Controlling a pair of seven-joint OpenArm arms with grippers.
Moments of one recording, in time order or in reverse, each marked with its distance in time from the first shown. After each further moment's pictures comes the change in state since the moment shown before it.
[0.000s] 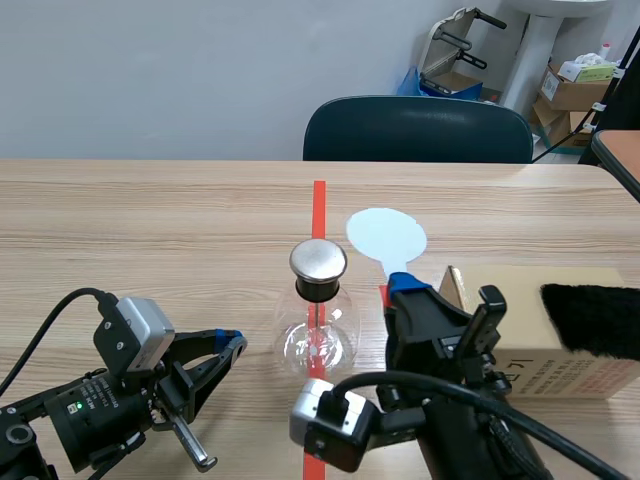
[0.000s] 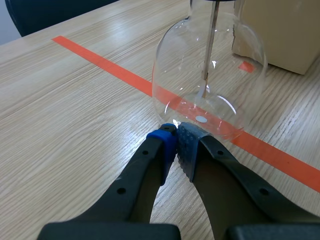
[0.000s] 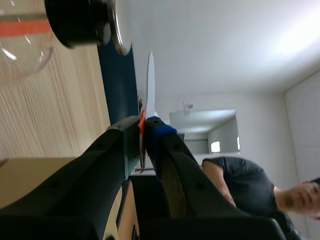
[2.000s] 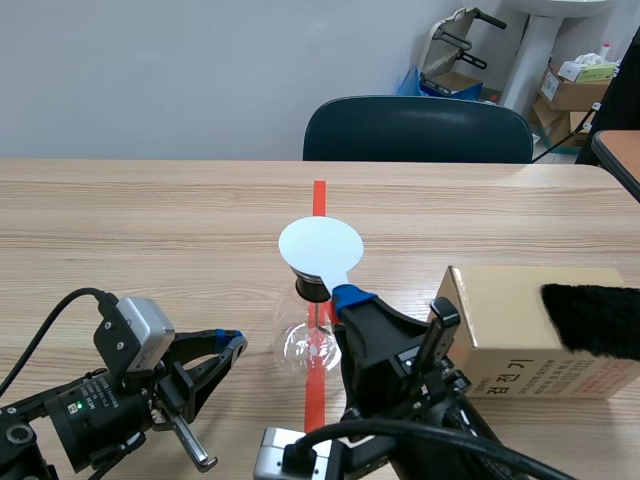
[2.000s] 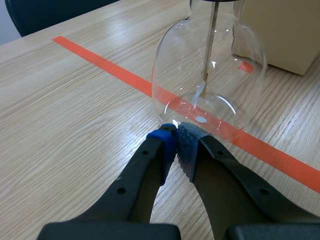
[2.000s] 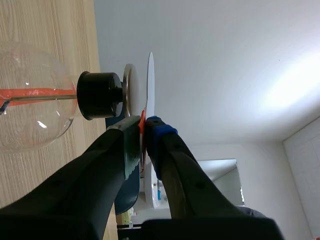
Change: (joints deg) left arm 0.0 0.0 0.0 0.0 0.0 0.0 0.0; right arm 0.0 0.0 0.0 0.0 0.0 0.0 15.4
